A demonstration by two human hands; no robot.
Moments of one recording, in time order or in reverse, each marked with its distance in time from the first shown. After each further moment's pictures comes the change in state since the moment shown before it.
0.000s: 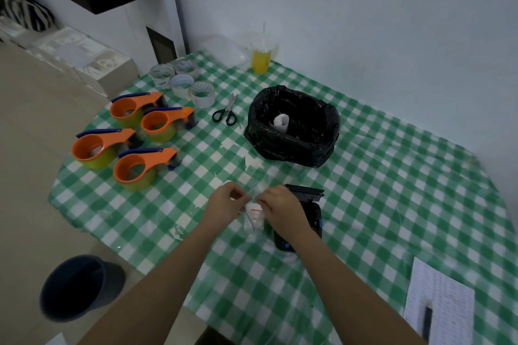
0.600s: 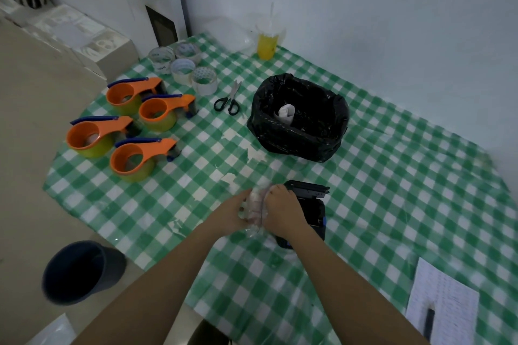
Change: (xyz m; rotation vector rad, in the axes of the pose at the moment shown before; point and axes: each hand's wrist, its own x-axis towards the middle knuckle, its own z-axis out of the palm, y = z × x) left_hand 0.018 -0.048 0.014 0.323 -0.392 0.032; right_hand 0.009 0.003 0.013 -0.203 -0.417 0.133
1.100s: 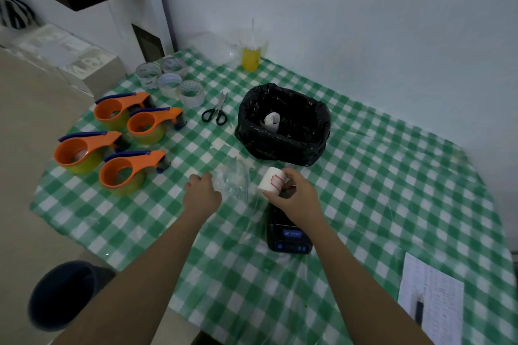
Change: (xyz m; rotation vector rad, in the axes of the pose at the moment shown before) left_hand 0.006 0.021 -0.045 0.250 0.391 -0.251; right_hand -0.032 0.030 -0.044 0.877 0.373 0.268
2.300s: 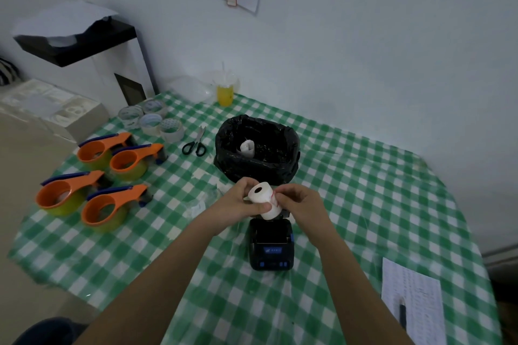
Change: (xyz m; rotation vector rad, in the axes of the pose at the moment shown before) left_hand -0.068 0.109 -0.029 -0.734 -0.517 0.402; right_hand -0.035 -0.030 -0.069 0.433 0.032 0.079
